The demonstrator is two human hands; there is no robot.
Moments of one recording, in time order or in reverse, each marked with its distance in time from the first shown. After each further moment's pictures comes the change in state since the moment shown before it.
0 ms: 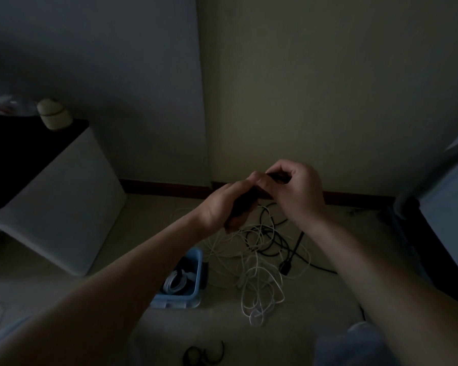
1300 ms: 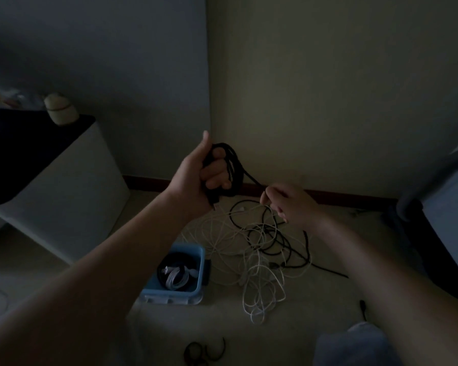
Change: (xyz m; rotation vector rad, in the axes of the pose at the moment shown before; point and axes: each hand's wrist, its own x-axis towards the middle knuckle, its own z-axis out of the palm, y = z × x) left_hand -0.006 0.018 -0.042 -0.866 0.124 0.085; right_hand 0.002 0.051 0.006 -0.006 -0.482 0.344
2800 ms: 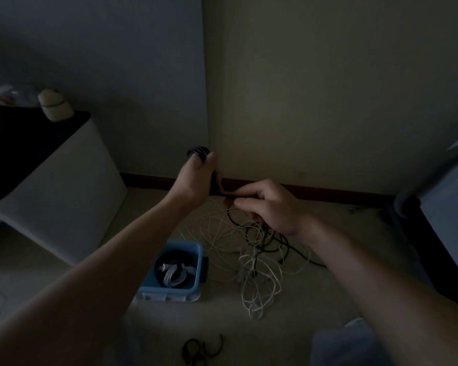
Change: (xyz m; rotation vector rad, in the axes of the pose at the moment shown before) left_hand 0.021 -0.019 -0.029 0.863 0.356 0.220; right_hand -0.028 -0.053 0.022 0.159 -0.229 -0.190
